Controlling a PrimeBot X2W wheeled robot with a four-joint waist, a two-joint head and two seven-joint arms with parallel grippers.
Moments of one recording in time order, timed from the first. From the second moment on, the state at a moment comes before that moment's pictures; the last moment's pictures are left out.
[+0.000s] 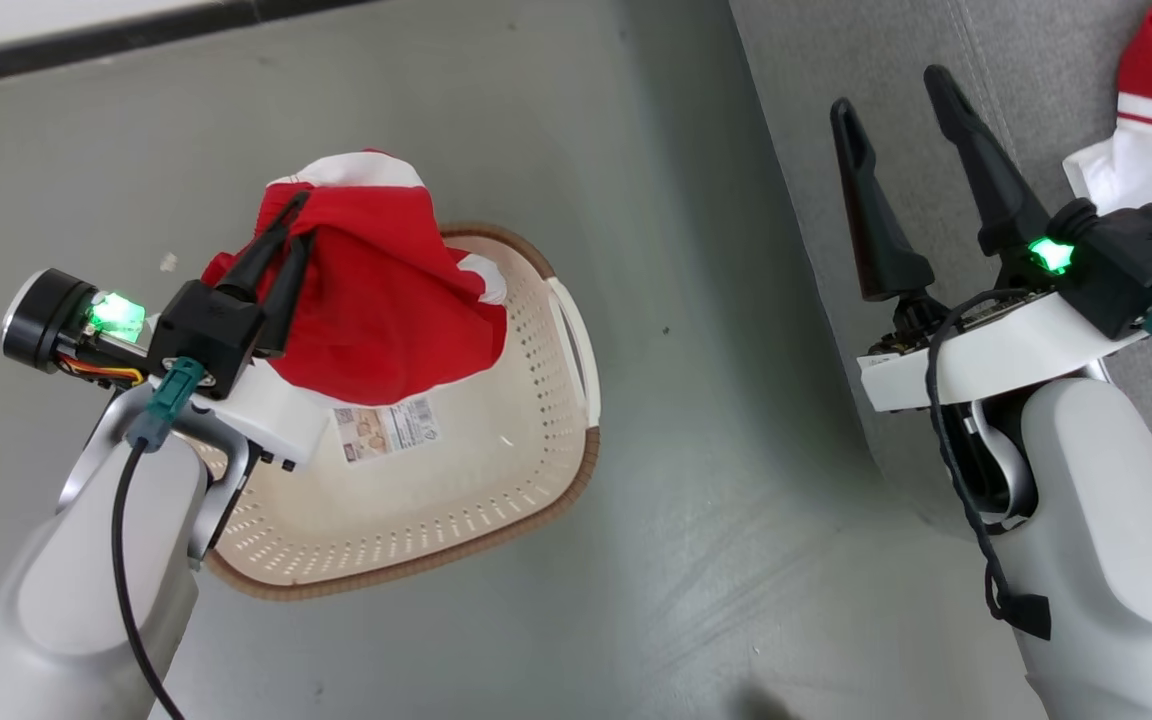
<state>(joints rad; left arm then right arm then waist) -0.64 0.29 -0.43 0.31 -0.18 0.03 -0.21 -0.52 -0.04 0.13 0.05 0.13 0.13 -0.26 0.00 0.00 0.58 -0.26</state>
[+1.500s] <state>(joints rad) -0.52 0.32 -0.49 0.00 -0.24 -0.02 -0.20 -0.44 -0.24 0.68 0.28 0.09 0.13 -0.25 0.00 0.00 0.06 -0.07</state>
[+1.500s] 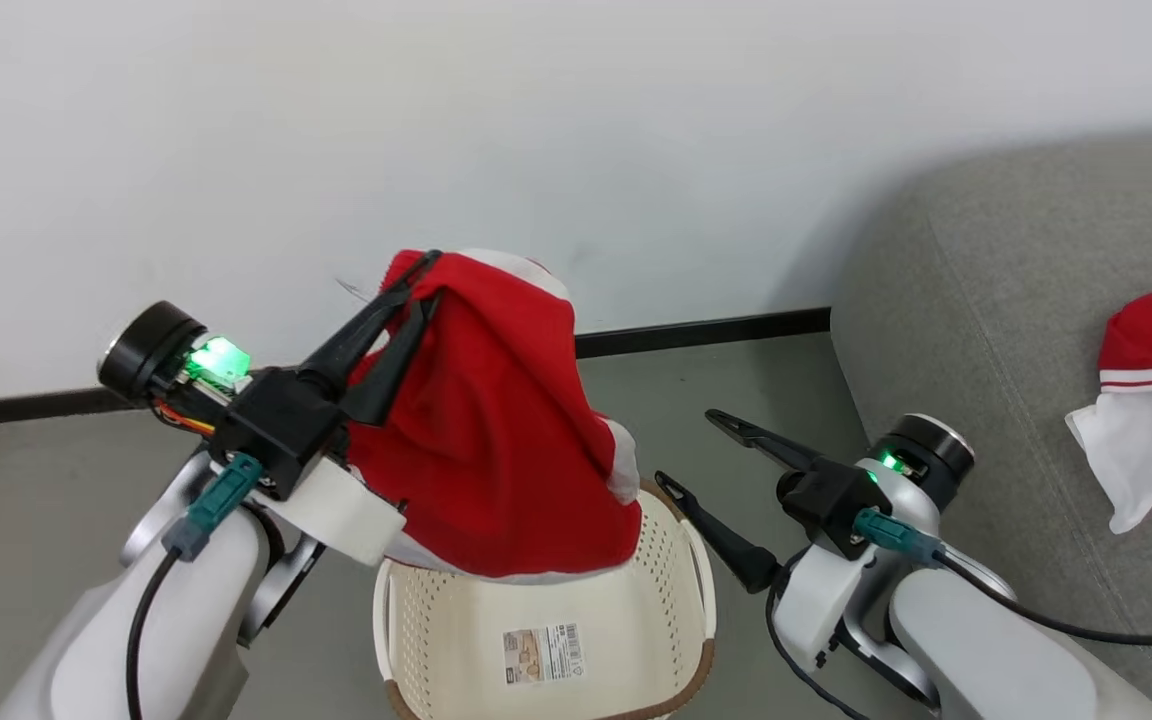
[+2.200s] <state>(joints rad) -0.52 0.25 -0.61 -0.06 -0.25 -0.06 -0.09 -0.55 -0.22 1.01 0.36 0.29 0.13 -0.22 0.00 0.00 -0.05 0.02</state>
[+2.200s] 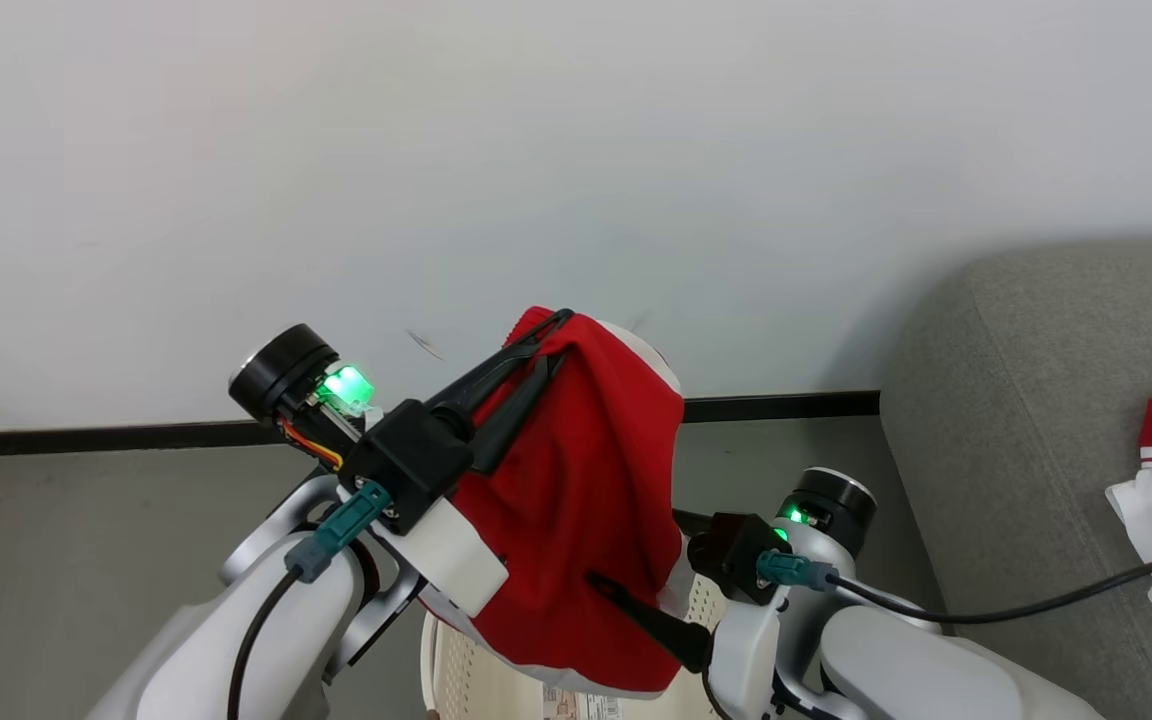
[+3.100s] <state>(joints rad) -0.42 0.25 -0.55 0.00 -0.34 -0.03 -0.04 -0.58 -0.24 0.94 0.48 0.46 0.13 -0.24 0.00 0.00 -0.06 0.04</state>
